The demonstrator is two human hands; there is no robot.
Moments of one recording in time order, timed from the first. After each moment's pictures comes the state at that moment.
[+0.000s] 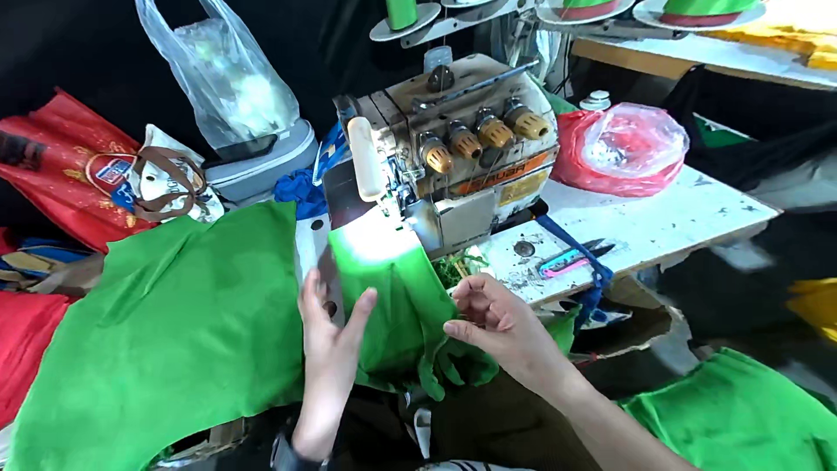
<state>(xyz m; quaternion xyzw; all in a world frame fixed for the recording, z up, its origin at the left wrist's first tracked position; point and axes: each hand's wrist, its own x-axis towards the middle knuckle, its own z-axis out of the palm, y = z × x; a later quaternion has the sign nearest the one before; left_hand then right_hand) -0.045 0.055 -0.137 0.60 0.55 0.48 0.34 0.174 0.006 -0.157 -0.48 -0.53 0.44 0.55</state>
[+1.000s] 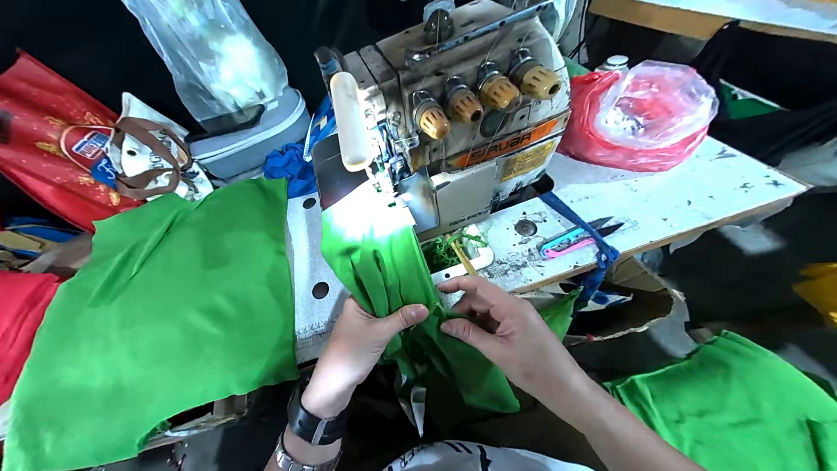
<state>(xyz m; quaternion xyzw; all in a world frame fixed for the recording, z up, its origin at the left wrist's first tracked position) -0.020 0.047 -0.134 0.54 0.43 0.40 0.61 0.176 -0.009 -0.163 -0.51 -0.61 0.36 0.49</state>
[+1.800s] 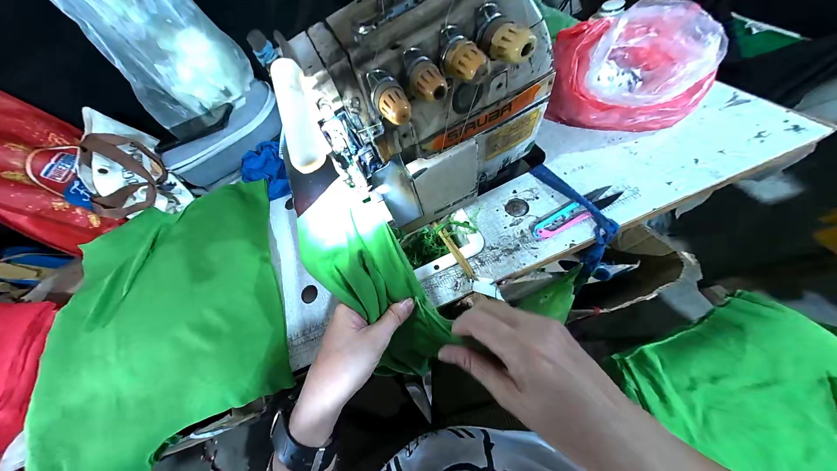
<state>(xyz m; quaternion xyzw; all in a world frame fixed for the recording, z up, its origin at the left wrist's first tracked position) -0.011 0.042 -0.113 0.63 0.53 0.29 0.49 0.174 -0.035 -0.154 -0.54 -0.72 0.08 0.42</state>
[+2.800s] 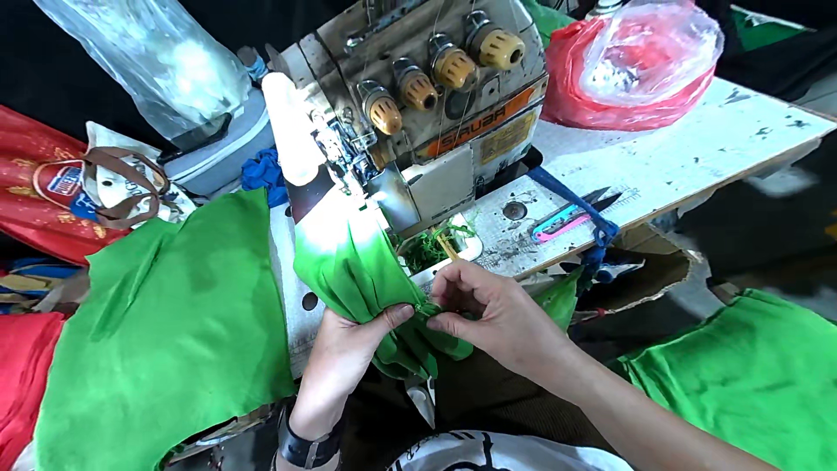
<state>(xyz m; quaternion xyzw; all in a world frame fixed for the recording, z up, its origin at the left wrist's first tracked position) -0.016 0.053 -0.127 0.60 0.42 0.40 0.56 0.182 0.006 -0.160 -0.46 -0.60 0.40 0.52</state>
